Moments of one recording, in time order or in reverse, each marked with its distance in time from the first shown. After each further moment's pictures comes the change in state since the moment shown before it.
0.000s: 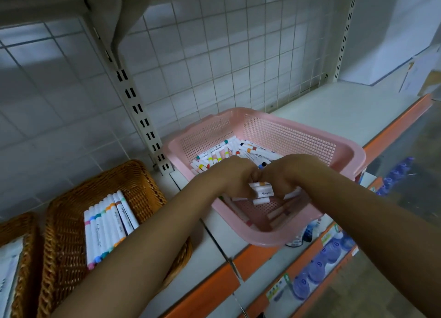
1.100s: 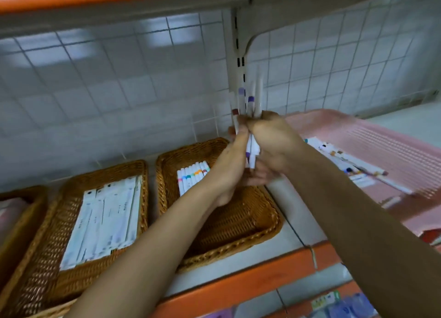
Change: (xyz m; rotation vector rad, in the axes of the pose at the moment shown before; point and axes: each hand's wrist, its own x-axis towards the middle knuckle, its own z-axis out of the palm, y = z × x) left_hand -0.153 -0.042 -0.008 -1.540 0.662 -0.464; right_hand -0.005 -0.173 -0.084 1.813 0.632 -0.422
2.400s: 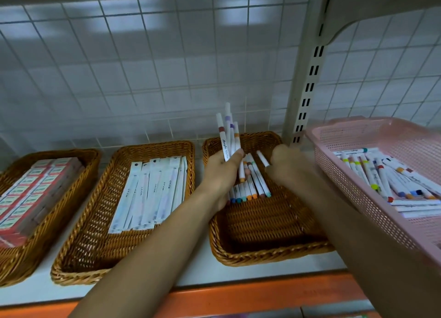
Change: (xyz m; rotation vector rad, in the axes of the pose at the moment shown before) left_hand -0.011 -0.042 -0.099 -0.173 0.400 0.022; right_hand 0.017 0.065 0.048 -1.323 -0.174 -0.096
